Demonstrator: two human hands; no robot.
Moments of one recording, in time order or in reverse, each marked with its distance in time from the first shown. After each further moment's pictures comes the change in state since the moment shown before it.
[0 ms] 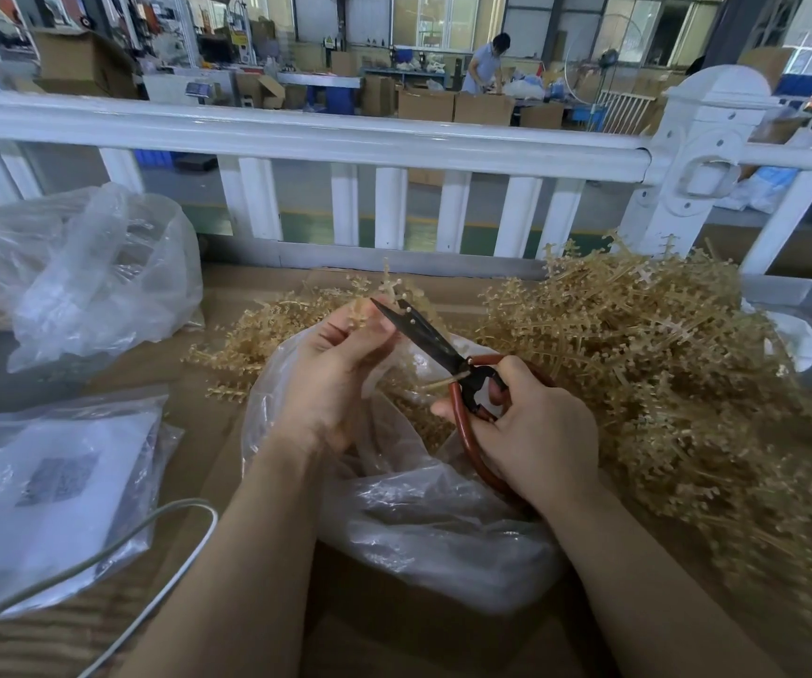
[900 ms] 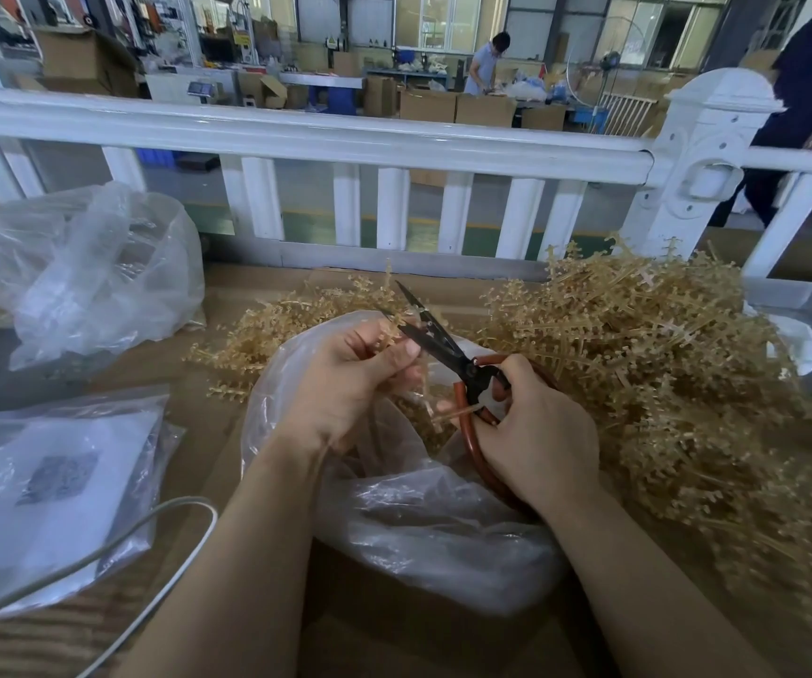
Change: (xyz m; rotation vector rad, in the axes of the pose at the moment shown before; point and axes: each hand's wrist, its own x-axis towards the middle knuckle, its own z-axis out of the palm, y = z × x) left_hand 0.005 -0.006 -0.009 0.228 -0.104 -0.083; right_hand 0.001 0.002 0.004 -0.084 -0.069 0.090
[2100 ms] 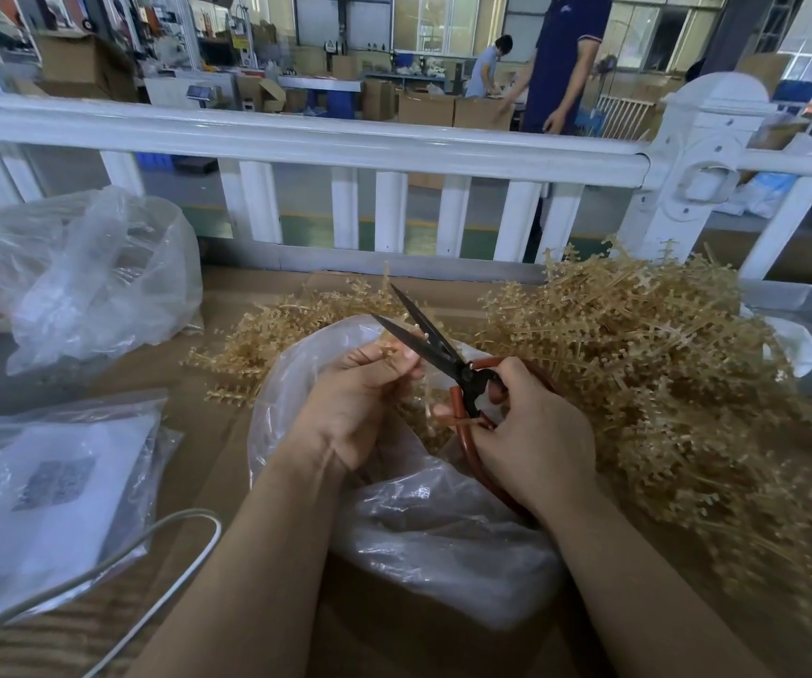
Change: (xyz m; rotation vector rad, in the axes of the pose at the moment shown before) left_hand -0.001 -0.008 0.013 -0.293 0.121 -0.231; right_hand 0.000 0.007 0.005 0.049 -0.068 -0.014
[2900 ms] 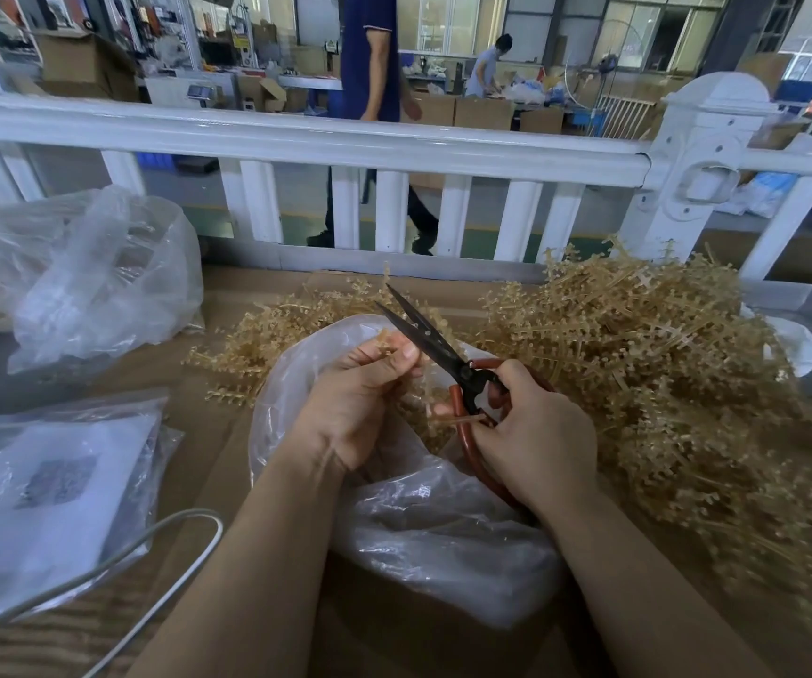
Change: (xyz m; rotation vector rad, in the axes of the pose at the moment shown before) left_hand 0.001 -0.003 -0.001 -0.068 -0.043 0.031; right_hand 0.000 -0.001 -0.002 -0.031 0.013 0.011
